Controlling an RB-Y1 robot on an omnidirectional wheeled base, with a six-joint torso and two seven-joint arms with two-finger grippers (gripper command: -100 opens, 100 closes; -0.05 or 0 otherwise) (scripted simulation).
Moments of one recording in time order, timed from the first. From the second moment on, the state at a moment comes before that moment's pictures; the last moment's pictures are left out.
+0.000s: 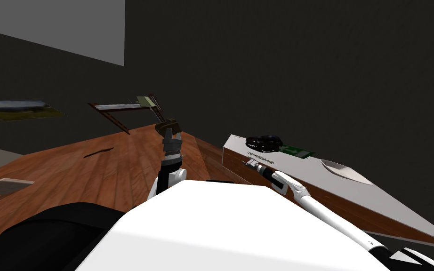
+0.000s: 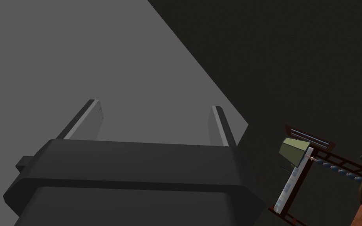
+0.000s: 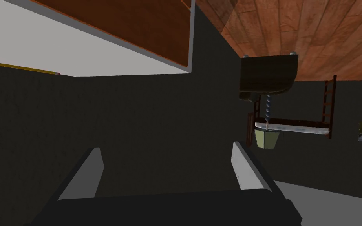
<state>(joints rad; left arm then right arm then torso) 0.51 -0.02 0.07 -2.38 -0.01 -0.42 -0.06 0.16 -0.87 0.39 -1.42 0.53 -0.39 0.49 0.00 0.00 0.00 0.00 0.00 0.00</state>
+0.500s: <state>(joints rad) 0.51 -0.02 0.07 -2.38 -0.01 -0.42 -0.06 0.10 -0.98 0.48 -1.29 0.58 -0.32 0.51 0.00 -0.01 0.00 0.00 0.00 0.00</state>
